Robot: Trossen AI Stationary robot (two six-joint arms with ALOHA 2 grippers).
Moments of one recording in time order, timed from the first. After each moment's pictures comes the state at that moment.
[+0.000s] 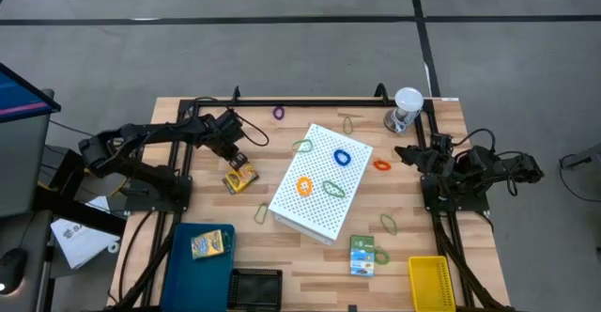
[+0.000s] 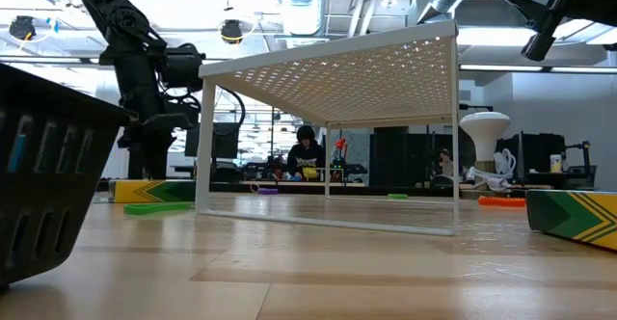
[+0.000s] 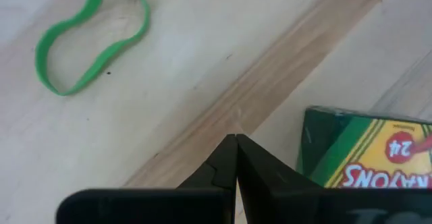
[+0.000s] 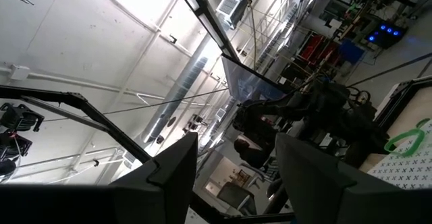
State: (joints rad) left arm 0.64 1.35 0.62 -0.53 0.03 -0.12; right arm 0.18 0.01 0.10 0.37 0.37 0.89
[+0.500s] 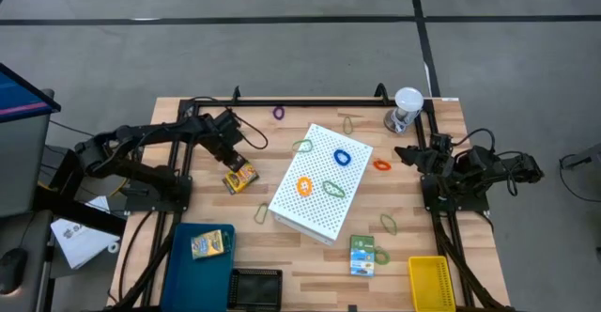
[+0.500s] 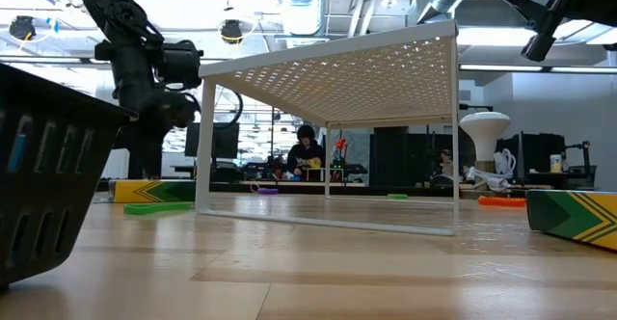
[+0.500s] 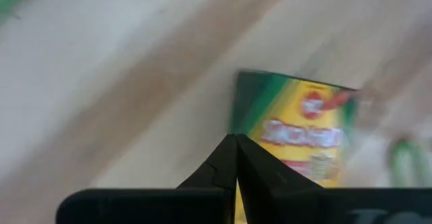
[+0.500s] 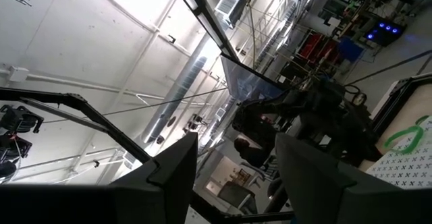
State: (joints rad) left arm 0.65 1.31 0.63 -0.63 0.26 -0.24; right arm 0.18 0.01 0.10 0.37 0.37 0.90
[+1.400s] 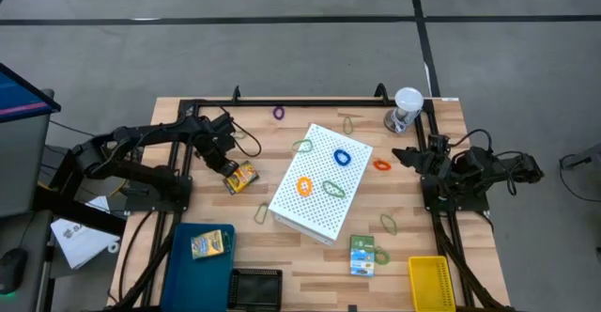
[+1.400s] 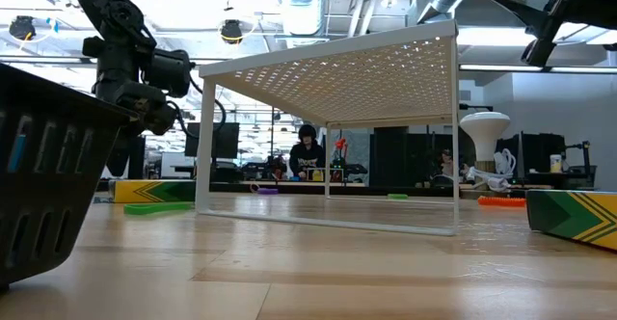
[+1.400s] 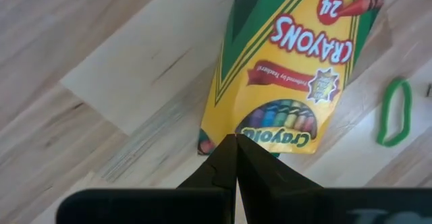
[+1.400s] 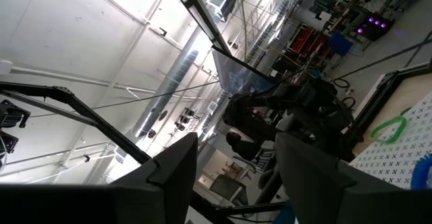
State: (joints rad) left arm 0.67 1.29 0.62 -0.83 0.32 -0.24; right arm 0.18 0.01 0.10 0.32 0.37 0.91
